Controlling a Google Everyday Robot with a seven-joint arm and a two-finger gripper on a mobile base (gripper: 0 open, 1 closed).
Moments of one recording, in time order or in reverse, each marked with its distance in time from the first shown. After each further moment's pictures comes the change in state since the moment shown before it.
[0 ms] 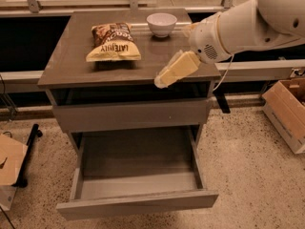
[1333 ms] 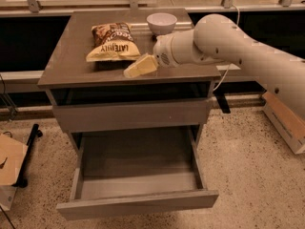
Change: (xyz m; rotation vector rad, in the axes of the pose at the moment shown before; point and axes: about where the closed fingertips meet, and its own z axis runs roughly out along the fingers) arm 0.004 -0.064 0.145 0.085 -0.127 0.145
